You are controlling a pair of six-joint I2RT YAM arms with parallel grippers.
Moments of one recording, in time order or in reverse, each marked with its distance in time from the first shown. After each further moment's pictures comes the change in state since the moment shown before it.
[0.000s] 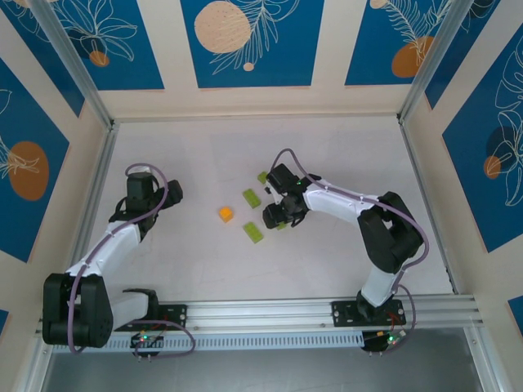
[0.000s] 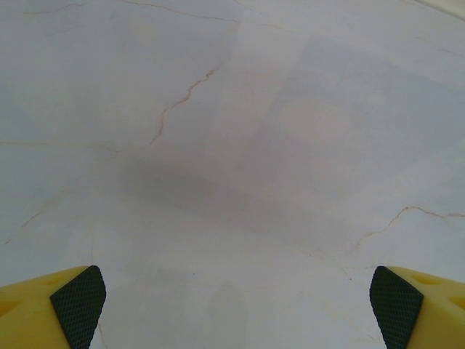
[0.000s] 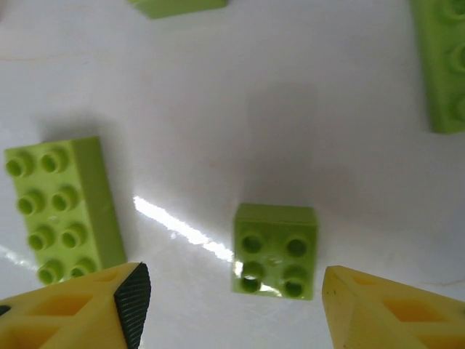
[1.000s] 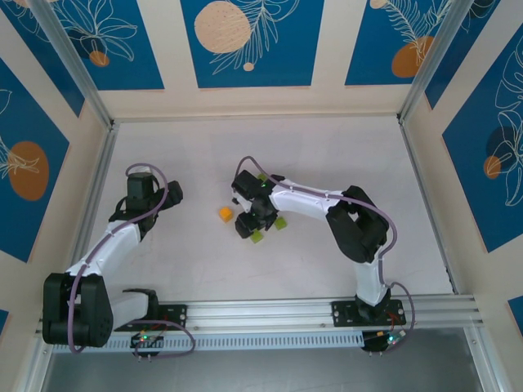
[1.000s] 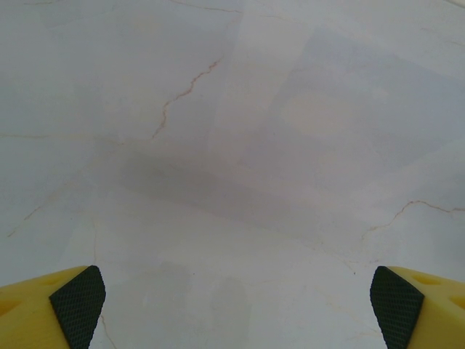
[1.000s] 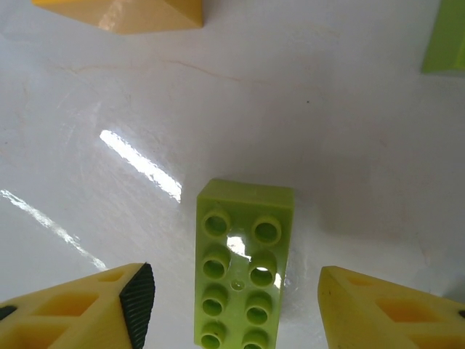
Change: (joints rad) left arm 0.000 0.000 0.004 -0.022 0.000 0.000; right arm 0.151 0.229 0.263 -0.108 -0.042 -0.039
